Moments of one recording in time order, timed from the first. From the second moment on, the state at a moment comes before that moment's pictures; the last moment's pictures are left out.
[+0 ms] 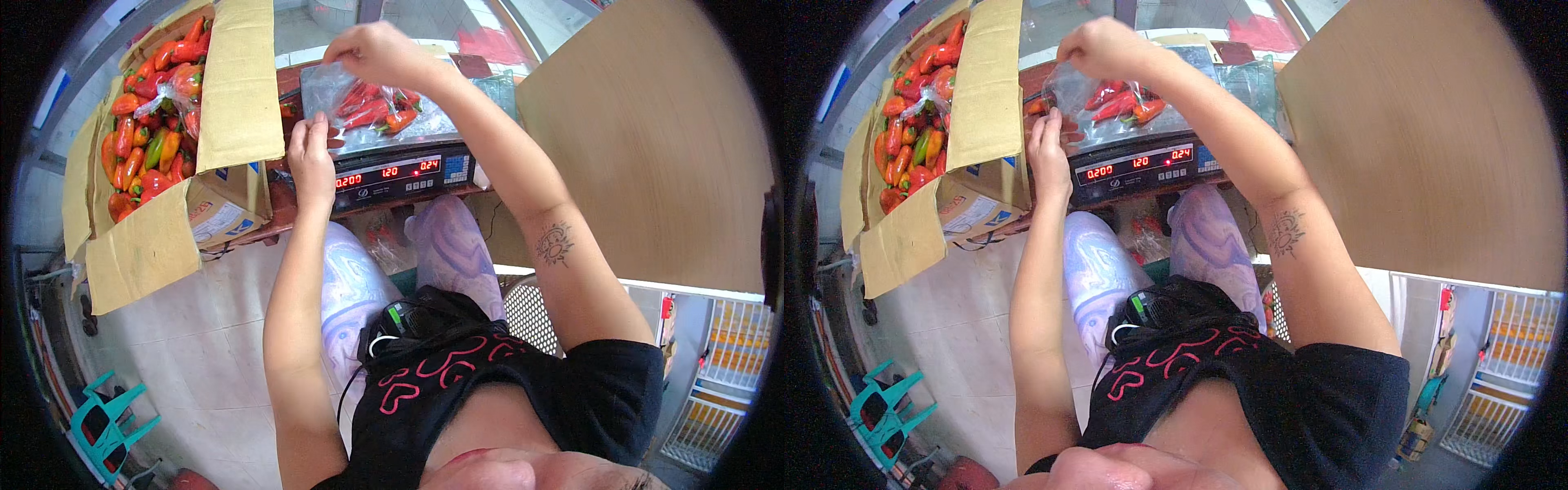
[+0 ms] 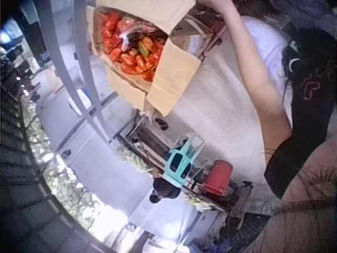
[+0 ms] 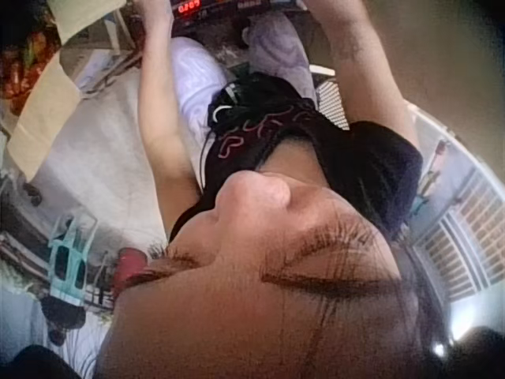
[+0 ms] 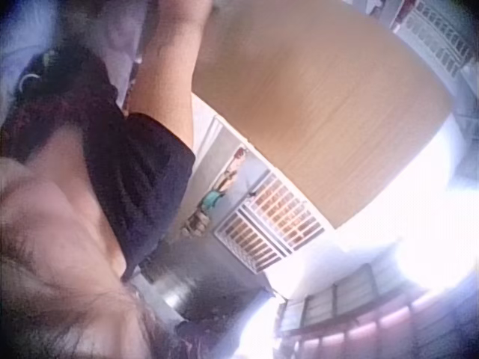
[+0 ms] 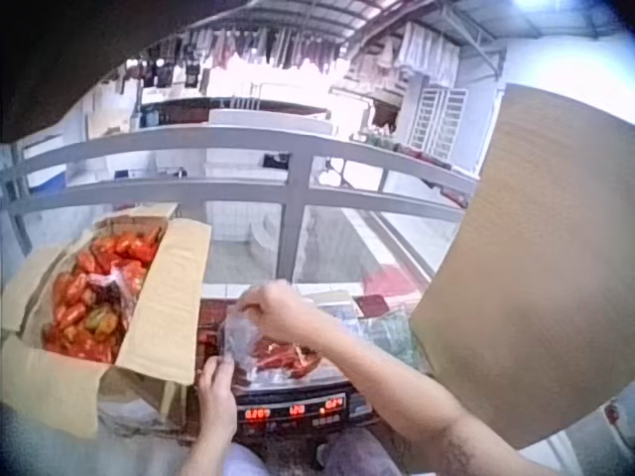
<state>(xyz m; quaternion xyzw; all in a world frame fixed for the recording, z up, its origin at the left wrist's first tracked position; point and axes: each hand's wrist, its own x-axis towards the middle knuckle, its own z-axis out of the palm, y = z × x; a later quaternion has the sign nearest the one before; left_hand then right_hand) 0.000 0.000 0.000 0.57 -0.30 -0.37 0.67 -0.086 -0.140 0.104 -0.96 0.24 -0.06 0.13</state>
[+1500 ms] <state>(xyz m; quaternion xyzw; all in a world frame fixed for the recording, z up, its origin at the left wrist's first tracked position) -0.032 -0.014 0.122 0.44 -0.64 -0.51 0.38 -0.179 -0.084 0.288 -0.90 0.08 -0.40 -0.13</state>
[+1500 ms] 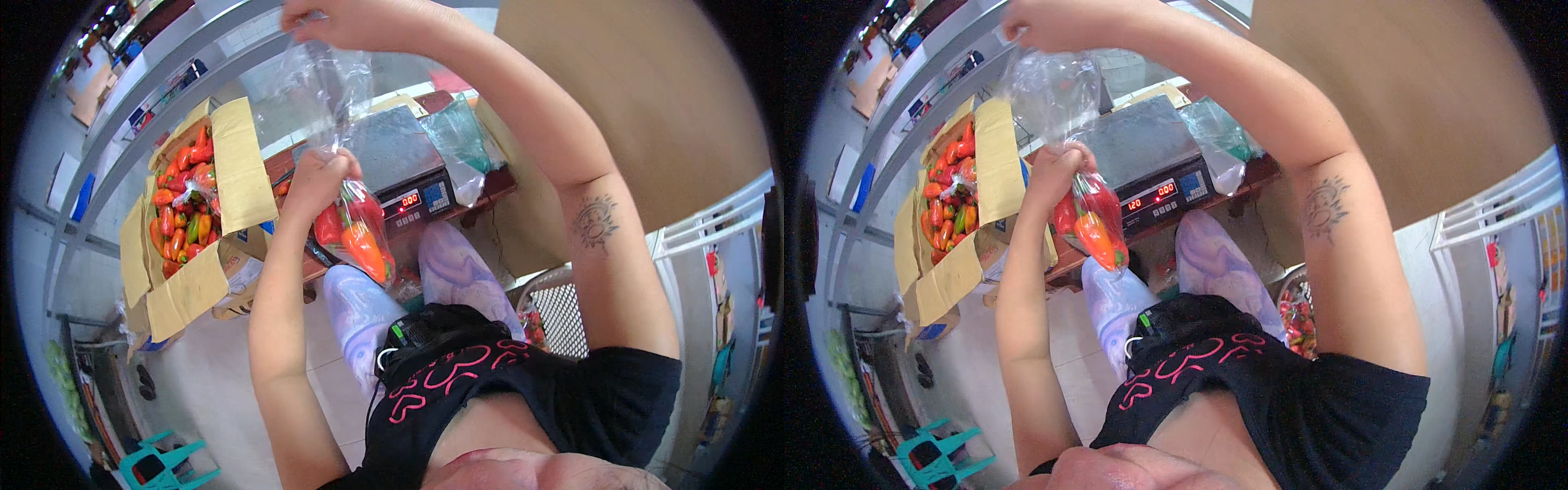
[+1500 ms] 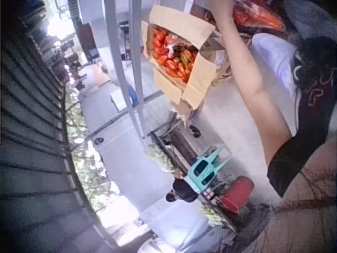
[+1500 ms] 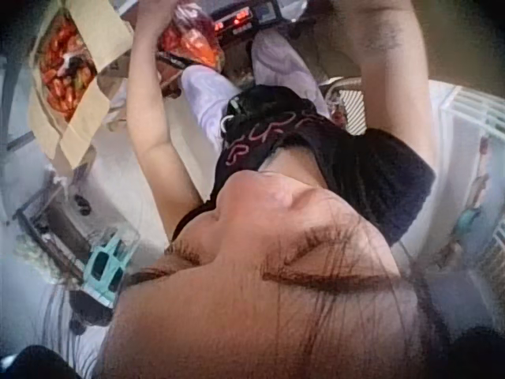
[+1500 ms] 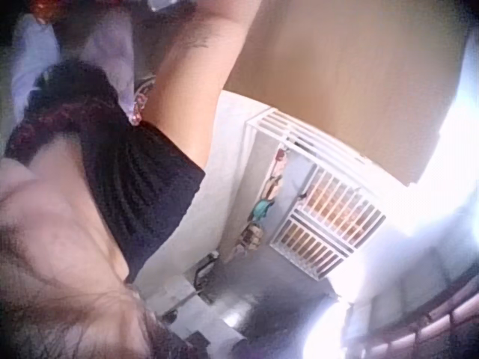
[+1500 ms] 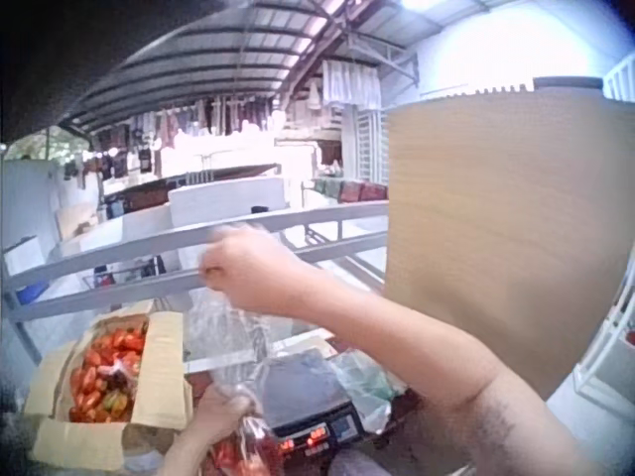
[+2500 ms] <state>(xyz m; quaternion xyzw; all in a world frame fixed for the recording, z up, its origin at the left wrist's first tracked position) -0.109 0.016 0.224 0.28 -0.76 -0.41 0.41 -0.298 -0.014 0.134 -0.57 0.13 -0.46 0.67</state>
